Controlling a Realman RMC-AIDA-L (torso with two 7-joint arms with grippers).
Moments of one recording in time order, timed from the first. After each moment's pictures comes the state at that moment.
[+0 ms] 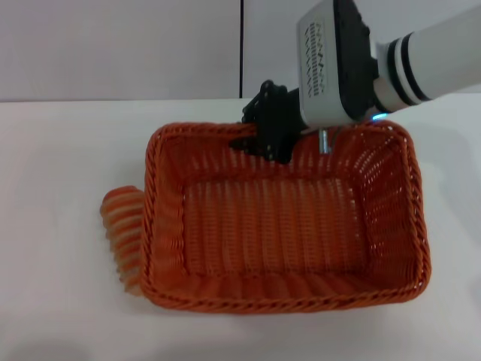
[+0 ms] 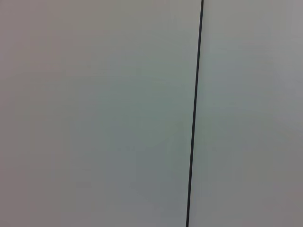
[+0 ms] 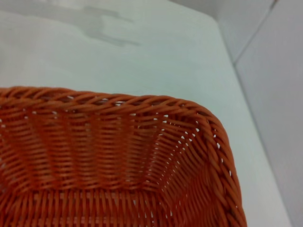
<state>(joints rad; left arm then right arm) -0.01 -2.06 0.23 0.01 1.13 1.78 -0.41 0.84 2.06 1.64 0.82 -2.03 1.07 -1.71</state>
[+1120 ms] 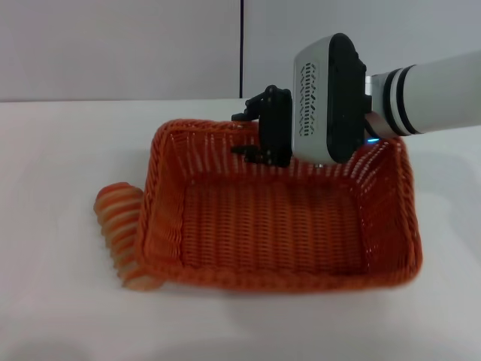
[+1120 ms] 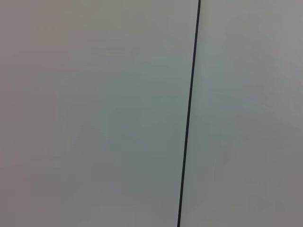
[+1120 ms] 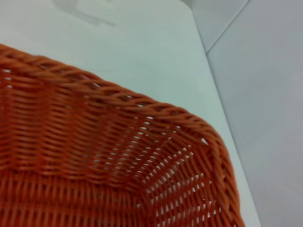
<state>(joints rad) -0.02 -2.06 0.24 0.00 1.14 1.78 -0.42 0.68 2.08 1.46 0.98 -2.04 0.84 -1.68</state>
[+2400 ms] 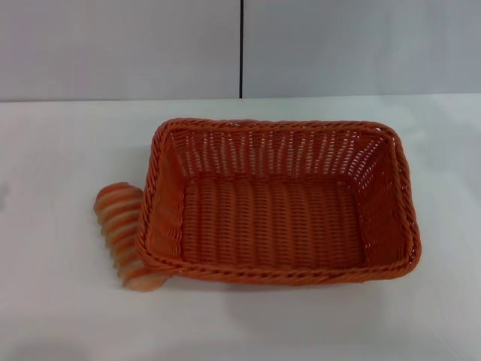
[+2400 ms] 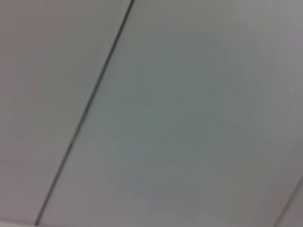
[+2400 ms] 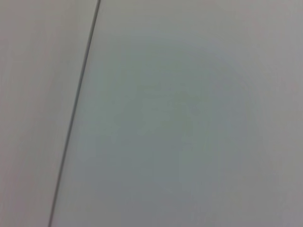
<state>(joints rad) -0.03 -1.98 0.47 0.72 1.55 1.55 -1.49 0.09 2.08 1.60 1.49 -1.10 0.45 -1.96</state>
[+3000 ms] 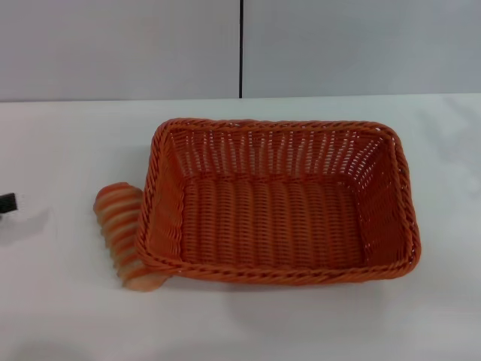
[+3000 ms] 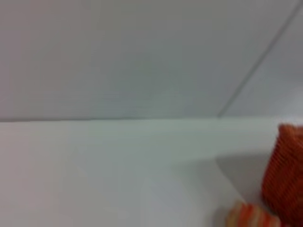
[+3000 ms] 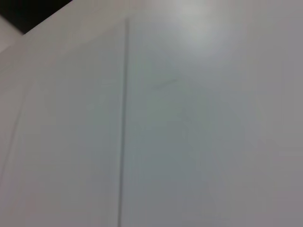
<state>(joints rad) -0.25 -1.91 0.47 0.79 2.10 1.59 -1.69 0.13 2.07 1.81 0.71 -0.40 1.58 -2.42</state>
